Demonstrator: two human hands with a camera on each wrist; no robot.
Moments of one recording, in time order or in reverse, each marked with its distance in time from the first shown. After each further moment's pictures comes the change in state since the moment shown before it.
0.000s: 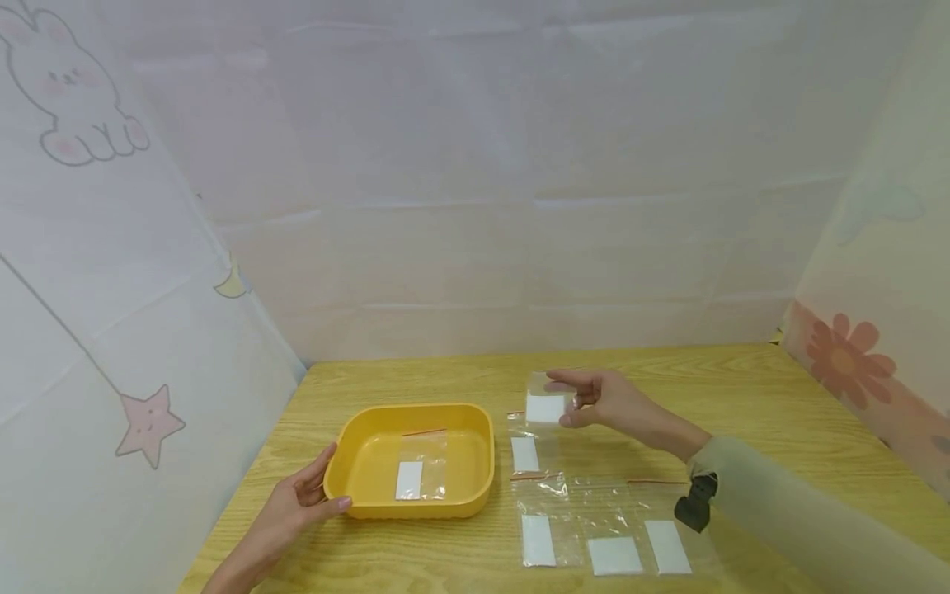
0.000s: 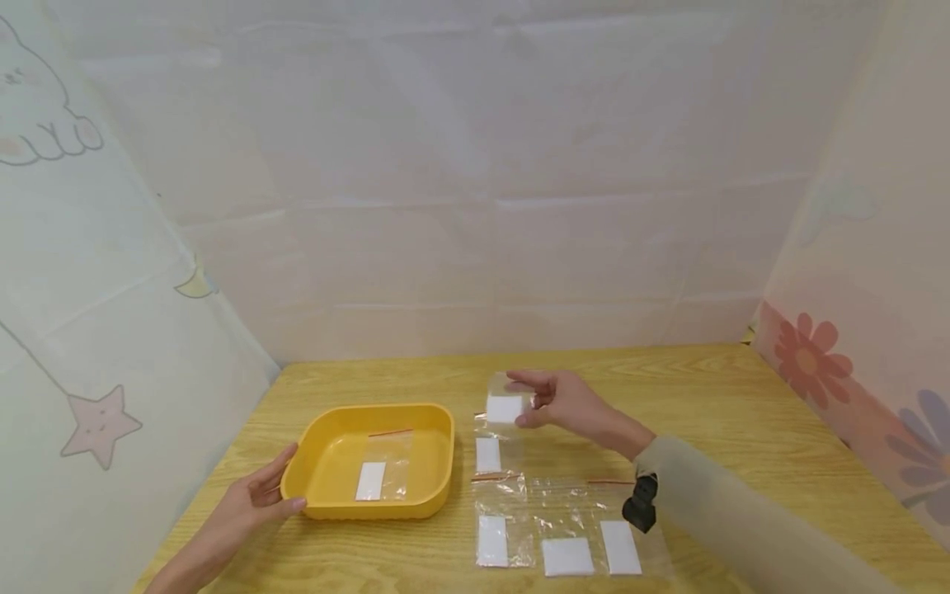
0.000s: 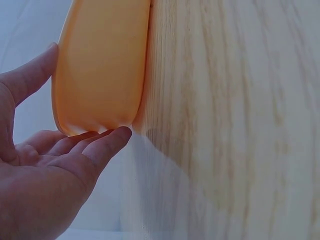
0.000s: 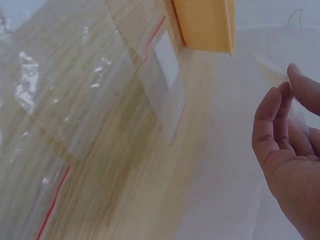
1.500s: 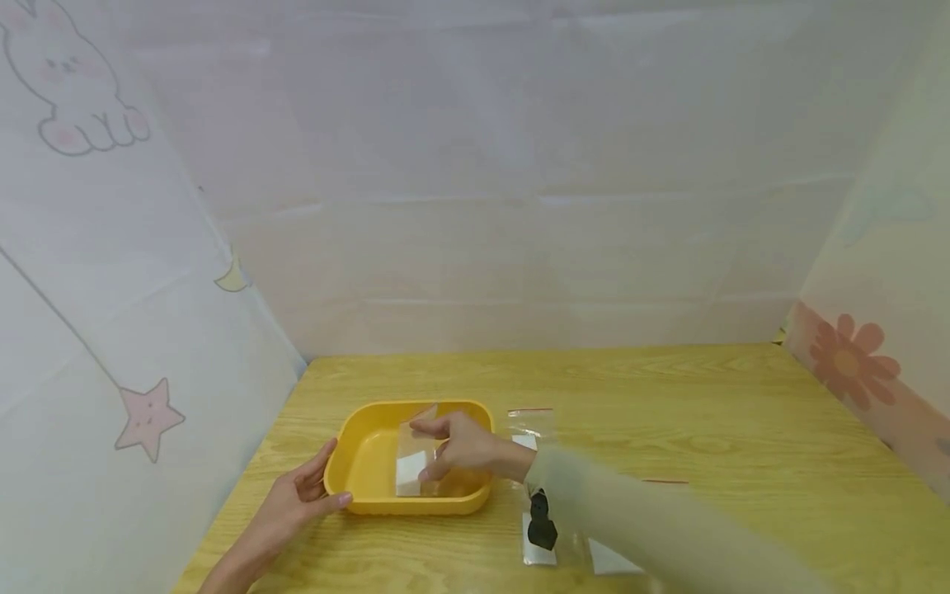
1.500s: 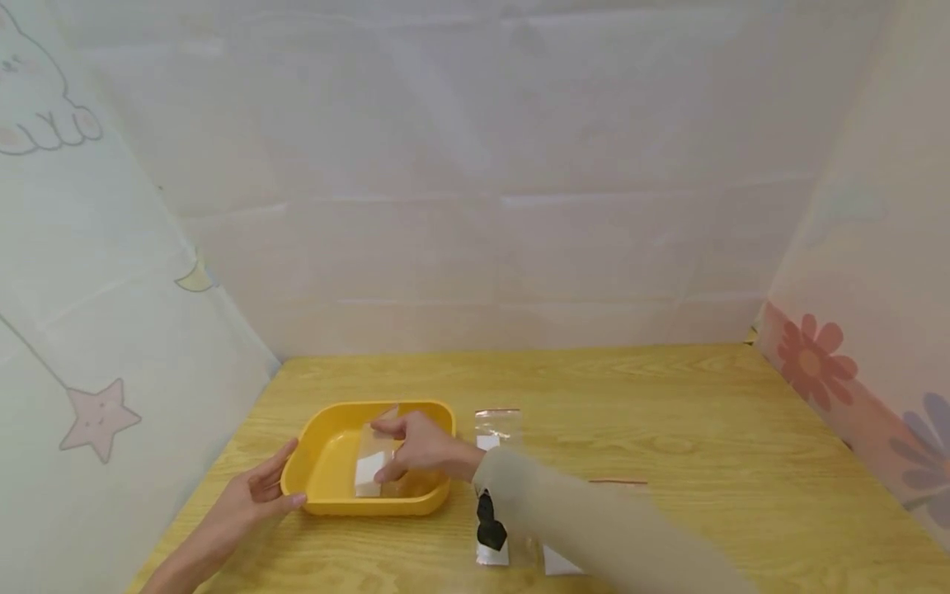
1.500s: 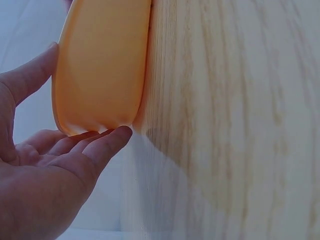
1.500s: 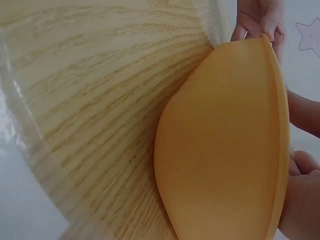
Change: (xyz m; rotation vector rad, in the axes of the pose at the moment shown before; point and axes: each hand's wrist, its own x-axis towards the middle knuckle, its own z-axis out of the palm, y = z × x) left_hand 0.002 -0.001 -0.001 0.003 -0.016 0.012; right_hand 0.089 -0.036 0.177 0.159 -0.206 0.056
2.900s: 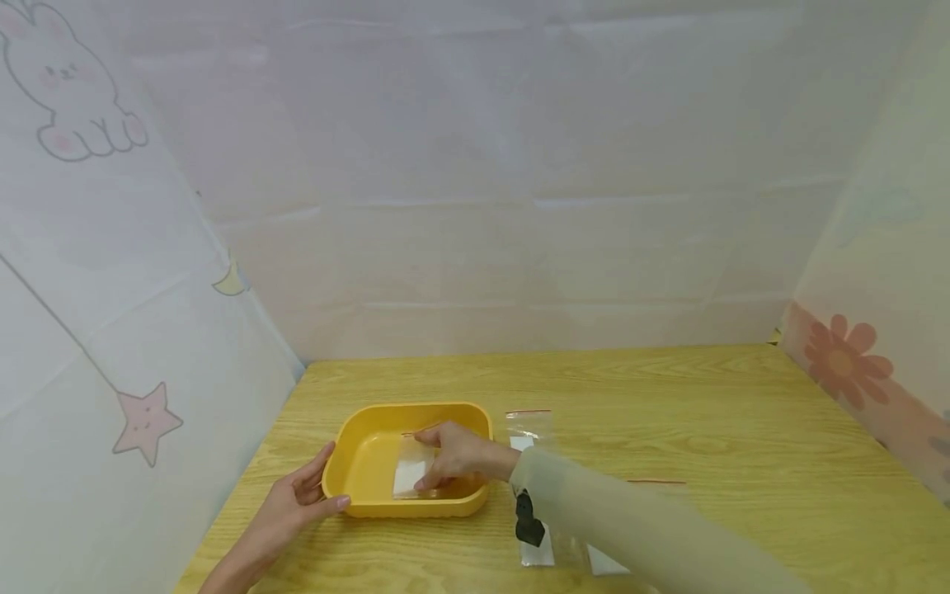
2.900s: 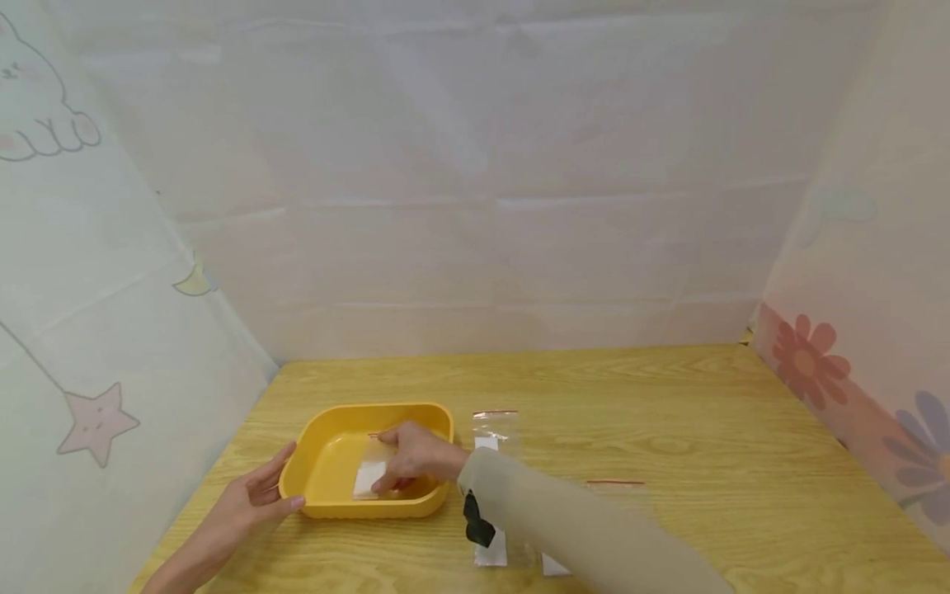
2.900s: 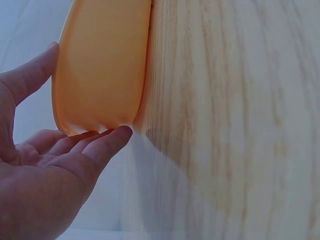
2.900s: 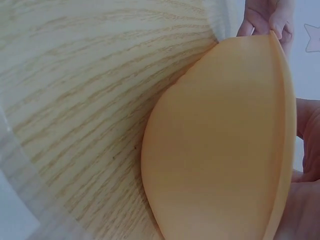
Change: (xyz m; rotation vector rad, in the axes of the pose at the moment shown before) left_hand -0.001 -0.001 0.000 -0.026 -0.009 -0.007; right_hand 0.008 -0.002 0.017 -0.181 0.101 0.231
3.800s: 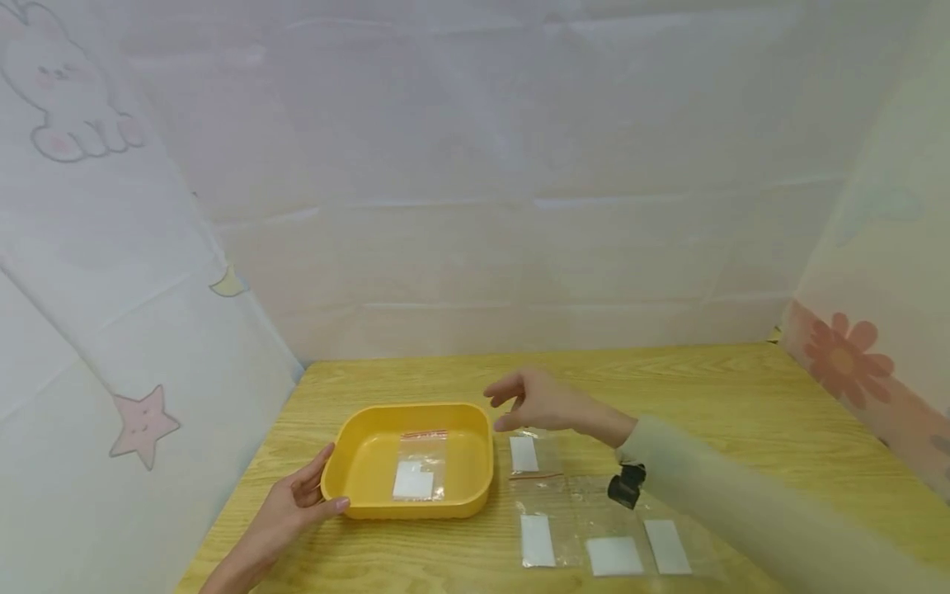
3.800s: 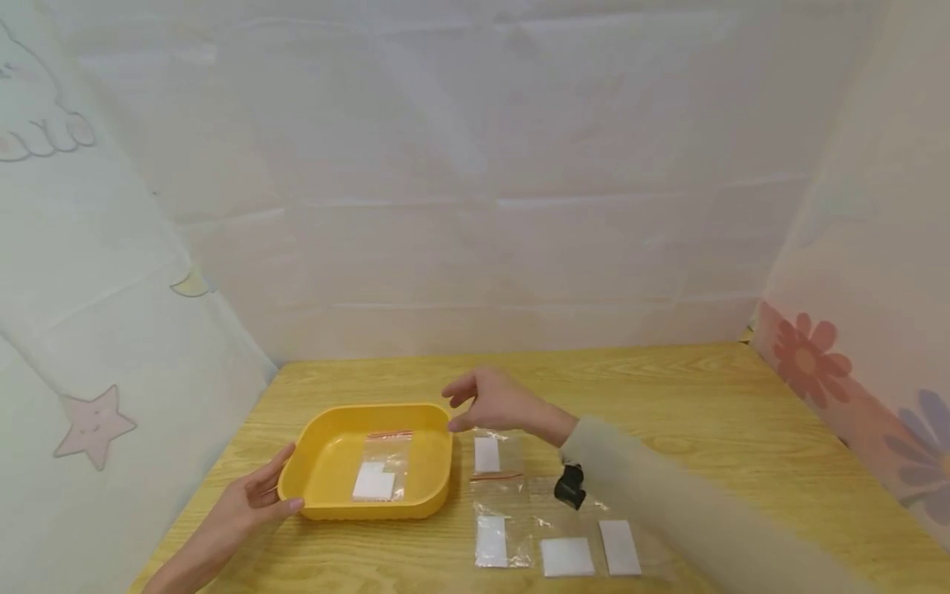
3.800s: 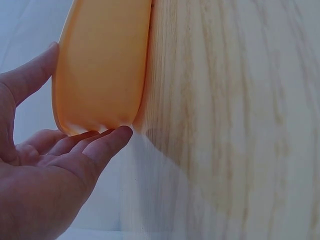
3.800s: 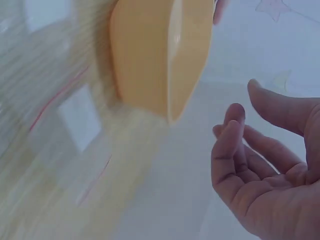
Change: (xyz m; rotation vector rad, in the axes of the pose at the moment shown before) left_hand -0.002 0.003 0.000 0.045 0.026 -0.009; right_hand -0.067 -0.002 -0.127 -0.223 0.038 -0.291
